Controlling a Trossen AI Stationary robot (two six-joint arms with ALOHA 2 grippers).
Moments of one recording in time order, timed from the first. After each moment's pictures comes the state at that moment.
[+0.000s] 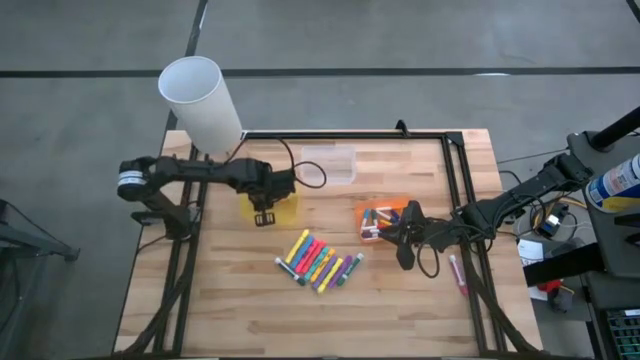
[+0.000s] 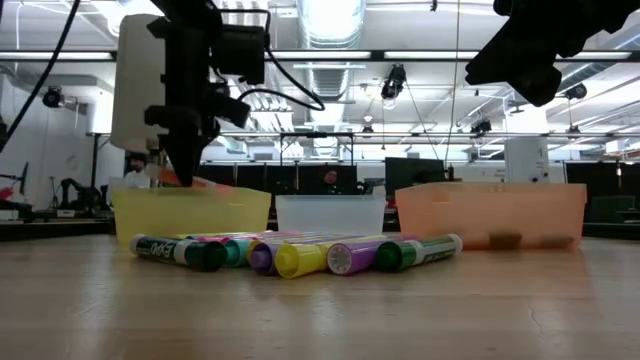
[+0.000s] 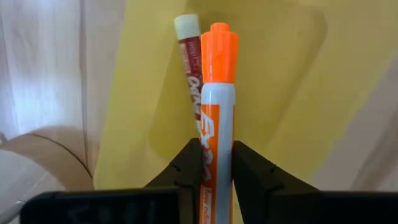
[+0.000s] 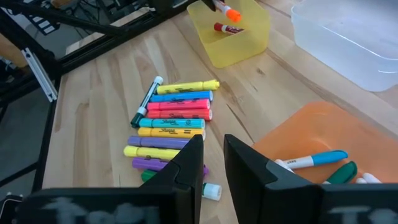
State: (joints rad) left arm 0.20 1.54 1.10 -1.03 -0.18 0.01; right arm 0.44 1.00 0.60 -0.18 0.52 0.74
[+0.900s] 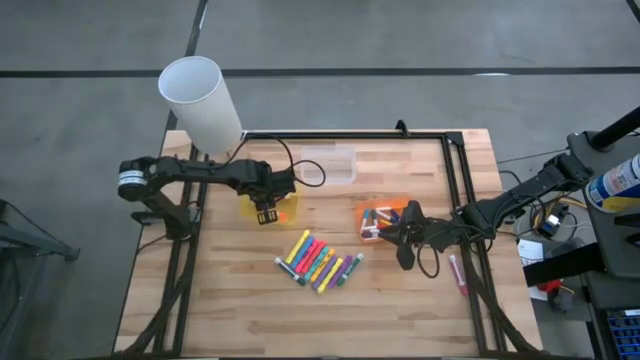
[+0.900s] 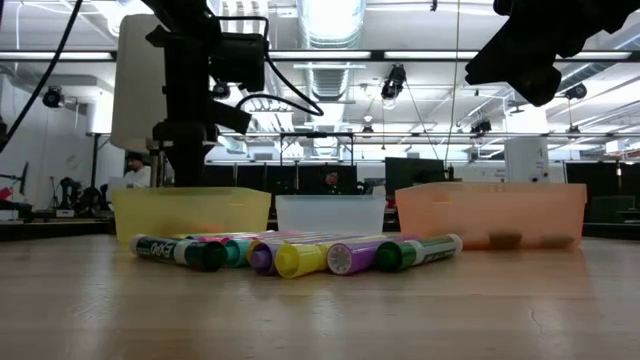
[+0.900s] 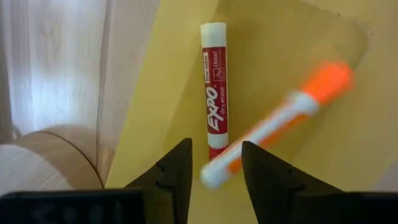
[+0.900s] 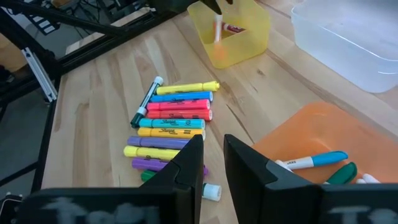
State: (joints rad) left arm 0.21 1.54 1.06 -0.96 -0.25 -0.03; right arm 0.44 1.00 0.59 -0.17 0.52 0.73
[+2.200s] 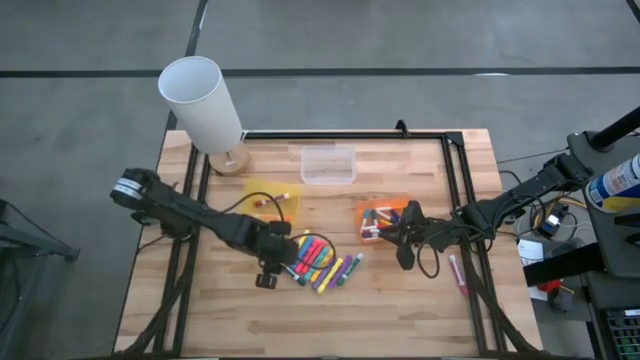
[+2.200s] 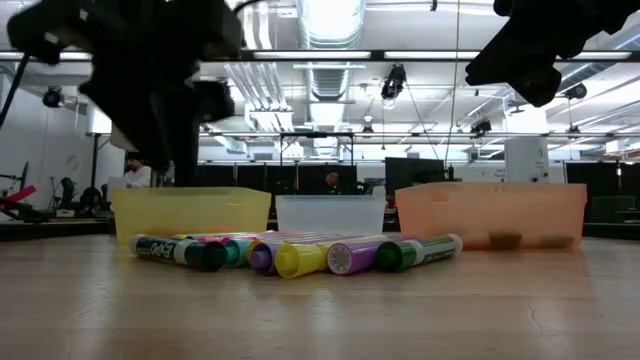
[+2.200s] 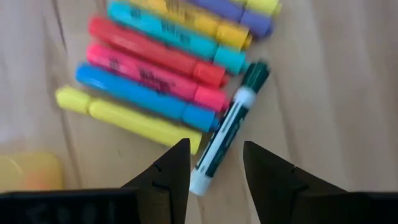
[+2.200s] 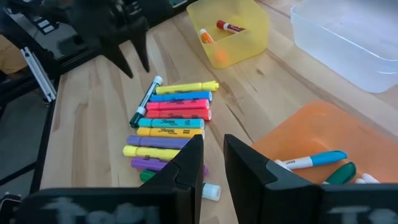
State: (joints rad) left arm -0.32 1.54 1.03 -0.63 -0.03 -0.12; right arm 0.44 1.00 0.59 -0.17 0.52 0.73
